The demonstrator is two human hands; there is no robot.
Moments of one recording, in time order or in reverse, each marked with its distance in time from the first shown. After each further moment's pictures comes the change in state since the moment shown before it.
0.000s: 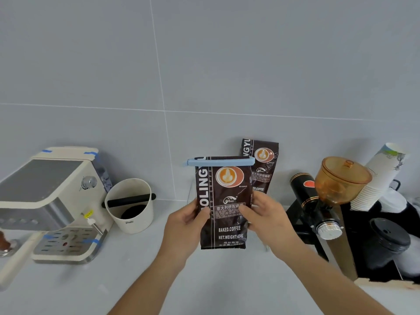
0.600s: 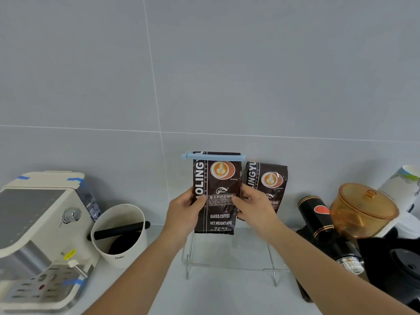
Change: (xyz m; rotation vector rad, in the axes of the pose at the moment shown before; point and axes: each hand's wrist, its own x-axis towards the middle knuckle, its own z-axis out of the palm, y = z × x) left_hand 0.129 0.026 -0.003 -0.018 0.009 0.001; right_hand 0.130 -0.002 0.021 0.034 0.003 0.045
